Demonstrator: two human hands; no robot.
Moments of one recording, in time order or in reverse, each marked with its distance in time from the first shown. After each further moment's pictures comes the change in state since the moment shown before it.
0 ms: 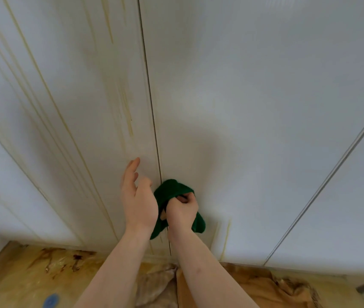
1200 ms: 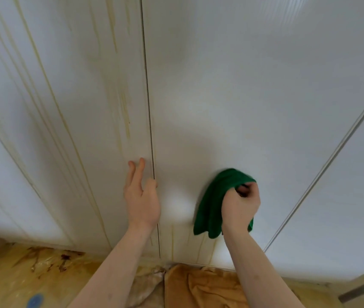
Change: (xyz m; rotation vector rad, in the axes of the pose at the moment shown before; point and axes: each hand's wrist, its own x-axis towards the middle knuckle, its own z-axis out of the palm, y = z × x) left_hand -0.011 0.003 0.010 0.122 -0.087 0.026; right_hand 0.004 -0.092 -0.107 -0.066 0.277 -0.522
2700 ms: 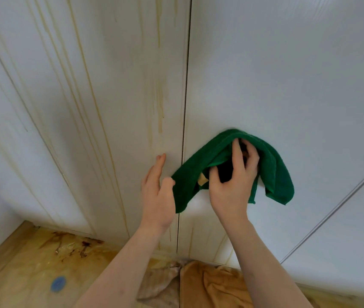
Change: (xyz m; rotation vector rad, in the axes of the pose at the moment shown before) left_hand 0.008 -0.013 -0.033 -0.065 -0.093 0.000; right_hand -0.026 0.000 0.064 -0.293 -0.250 -0.794
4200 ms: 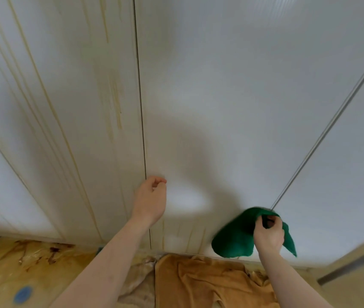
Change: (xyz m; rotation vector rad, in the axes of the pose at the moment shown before) left_hand -0.012 -0.006 0.054 0.229 -0.165 -0.221; right_hand -0.067 0.181 -0.159 -0.325 0.025 0.999
